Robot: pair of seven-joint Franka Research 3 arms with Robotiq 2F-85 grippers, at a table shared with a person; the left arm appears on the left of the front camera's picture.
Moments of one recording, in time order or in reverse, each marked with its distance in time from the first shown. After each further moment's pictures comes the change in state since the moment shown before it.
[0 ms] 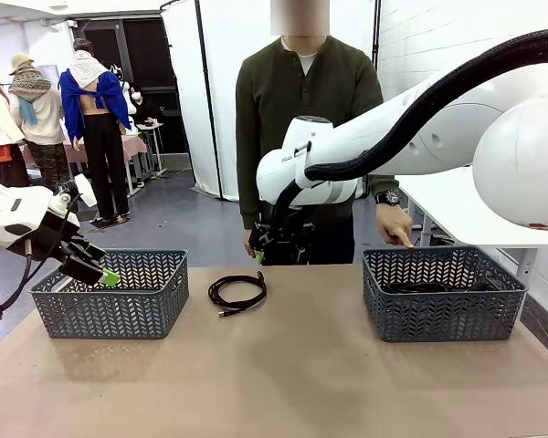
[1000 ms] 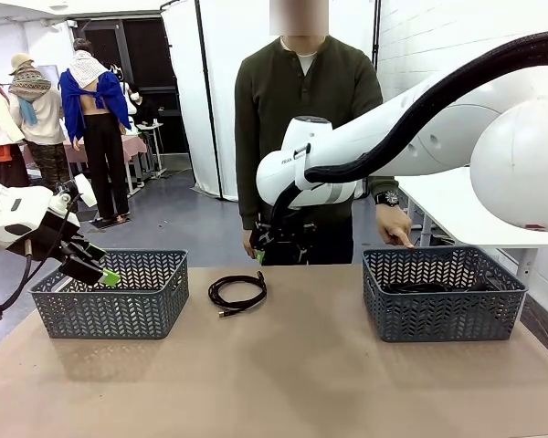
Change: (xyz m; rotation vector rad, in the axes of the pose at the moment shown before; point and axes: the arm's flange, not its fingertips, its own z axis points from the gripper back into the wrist) left arm 0.000 0.000 0.000 0.000 0.000 0.000; right arm 0.002 -0.001 -0.006 -0.029 -0.002 -0.081
